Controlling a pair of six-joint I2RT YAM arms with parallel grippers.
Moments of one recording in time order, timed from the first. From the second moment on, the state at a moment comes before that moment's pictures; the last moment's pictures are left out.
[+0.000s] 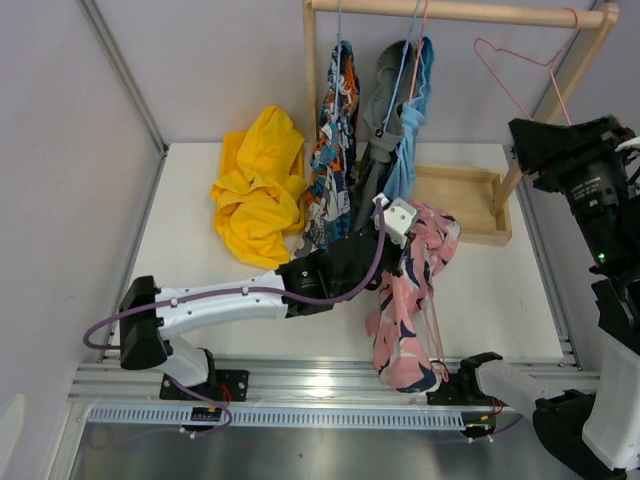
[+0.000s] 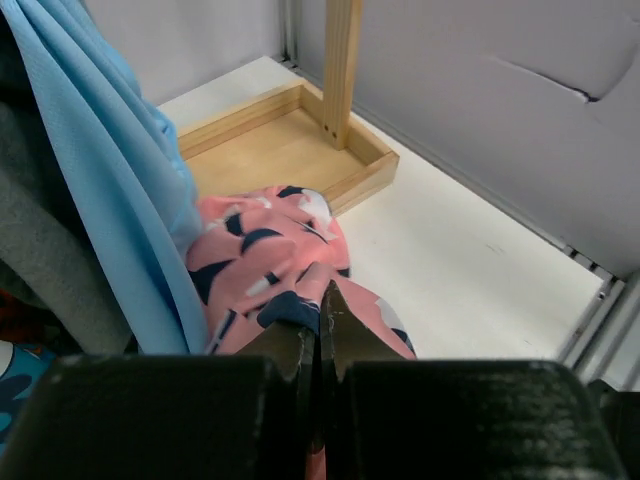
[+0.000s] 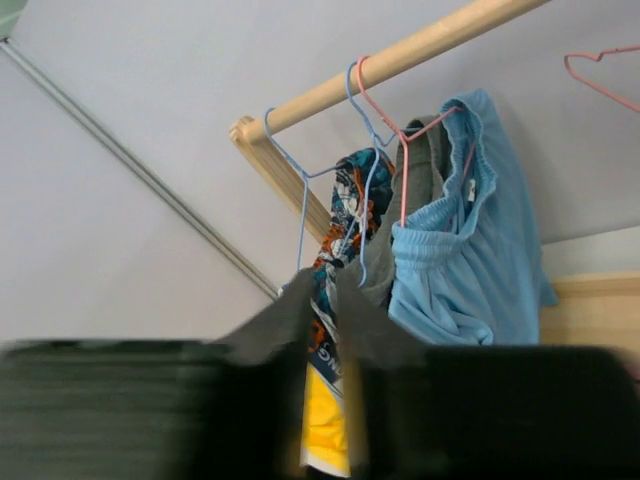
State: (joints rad) left arm -1.27 1.54 1.34 0.09 -0.48 -0.12; right arm 0.28 1.07 2.03 -0.75 0.08 0.59
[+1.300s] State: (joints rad) left arm -1.39 1.65 0.56 0.43 -0.44 -0.89; right arm 0.95 0.83 0.71 -1.02 0.13 0.88
